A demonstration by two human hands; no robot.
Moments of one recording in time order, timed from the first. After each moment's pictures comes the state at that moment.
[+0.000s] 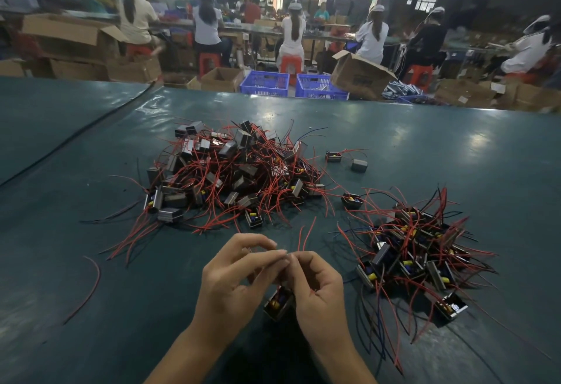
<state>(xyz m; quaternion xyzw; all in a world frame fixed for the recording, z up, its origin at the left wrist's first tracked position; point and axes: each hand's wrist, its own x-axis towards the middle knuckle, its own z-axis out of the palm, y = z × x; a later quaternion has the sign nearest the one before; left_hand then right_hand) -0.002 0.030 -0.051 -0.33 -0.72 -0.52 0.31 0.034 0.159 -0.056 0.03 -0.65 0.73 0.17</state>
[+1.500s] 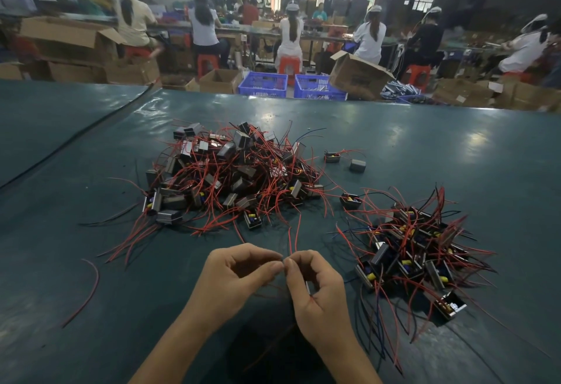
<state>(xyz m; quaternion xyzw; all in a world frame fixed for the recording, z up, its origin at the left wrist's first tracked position) -0.002 0.022 -0.031 -0.19 -0.73 -0.66 -0.01 0.032 0.169 -0.060 0.08 -0.76 0.61 0.23</state>
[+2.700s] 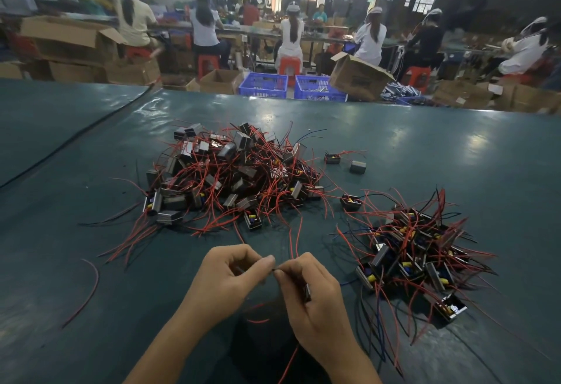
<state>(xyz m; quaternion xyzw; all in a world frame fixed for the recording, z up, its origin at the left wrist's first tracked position) -0.007 0.016 -0.029 -0.17 -0.78 -0.60 0.00 0.031 0.174 -0.066 0.16 -0.83 0.45 0.30</state>
